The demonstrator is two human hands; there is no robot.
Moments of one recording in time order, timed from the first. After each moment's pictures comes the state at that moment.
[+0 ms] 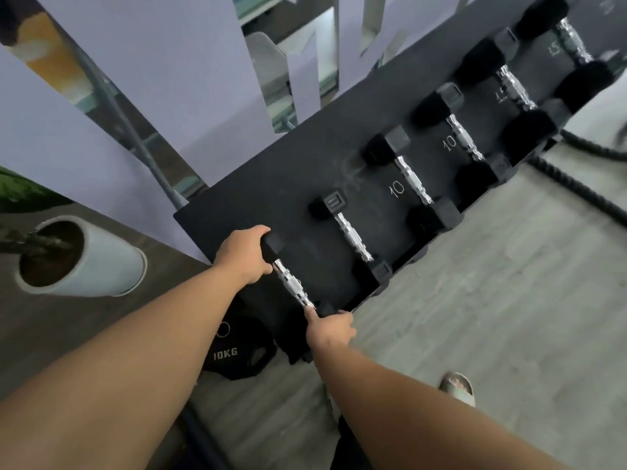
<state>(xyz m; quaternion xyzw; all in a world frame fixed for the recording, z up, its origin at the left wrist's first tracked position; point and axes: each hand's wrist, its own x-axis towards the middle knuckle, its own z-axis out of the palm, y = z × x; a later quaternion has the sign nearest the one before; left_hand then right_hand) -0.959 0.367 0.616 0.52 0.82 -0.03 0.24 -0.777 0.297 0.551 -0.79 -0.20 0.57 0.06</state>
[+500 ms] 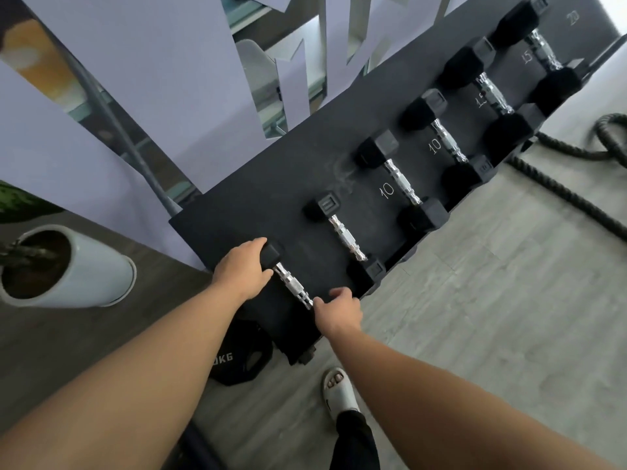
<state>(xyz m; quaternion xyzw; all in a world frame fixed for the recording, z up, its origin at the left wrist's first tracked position) -0.958 0.346 0.612 0.56 0.79 -0.03 0.24 -0.757 0.321 0.566 -0.75 -0.41 0.52 0.02</state>
